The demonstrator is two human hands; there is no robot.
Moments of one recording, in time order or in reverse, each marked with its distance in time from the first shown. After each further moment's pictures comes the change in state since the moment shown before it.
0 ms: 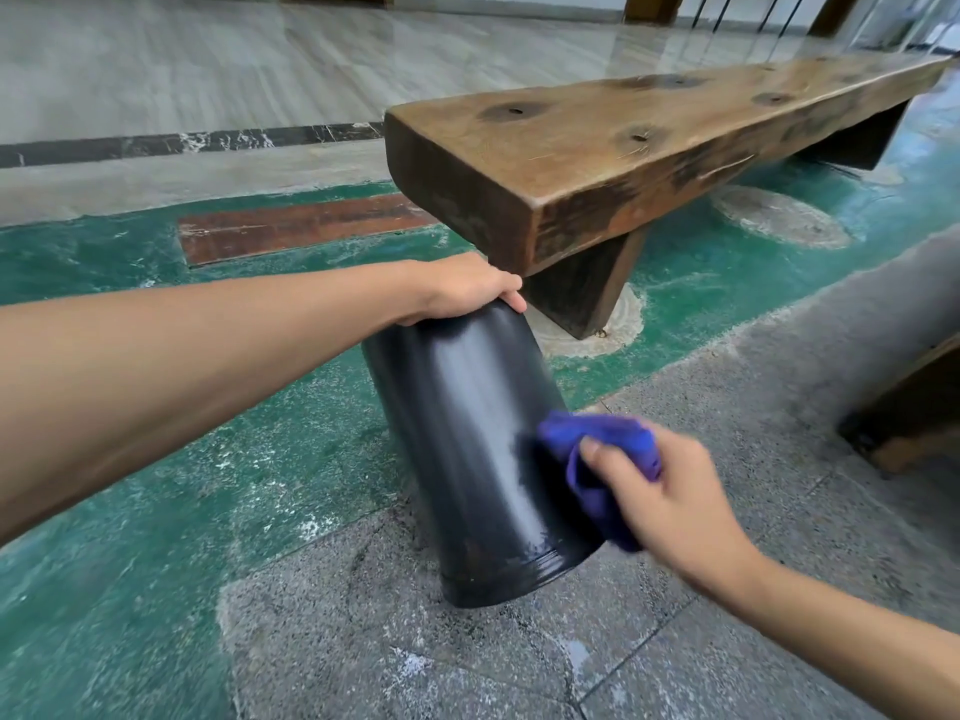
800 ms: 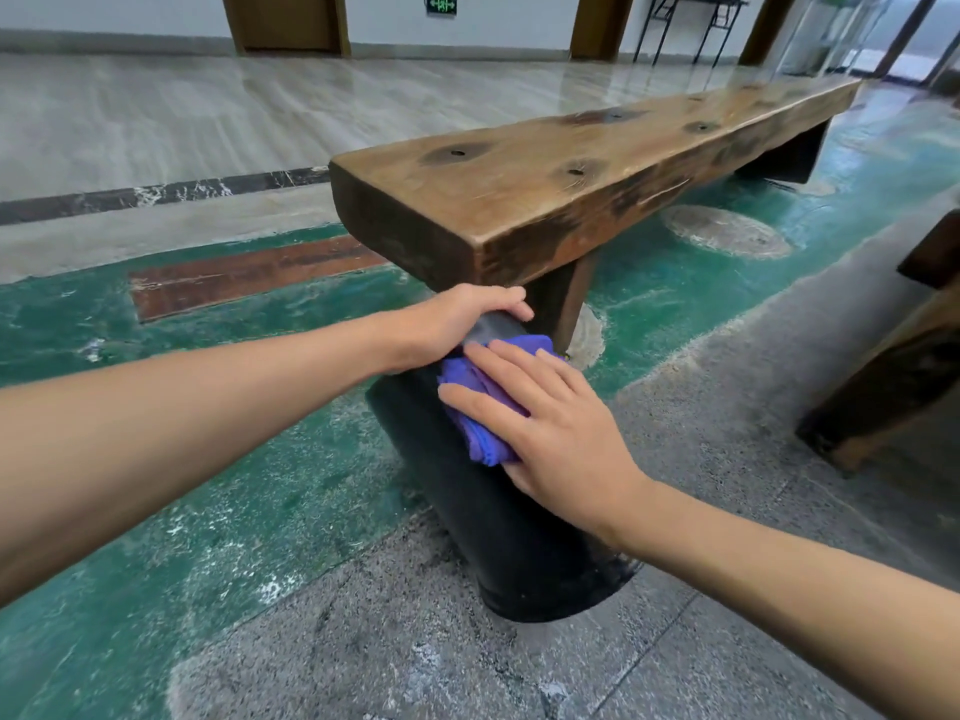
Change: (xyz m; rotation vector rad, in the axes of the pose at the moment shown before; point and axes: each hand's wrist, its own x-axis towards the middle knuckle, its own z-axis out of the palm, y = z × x) left_hand 0.001 0.033 0.020 -0.319 -0.113 0.340; right_hand 0.063 -0.013 0.004 -0.929 -0.122 -0.555
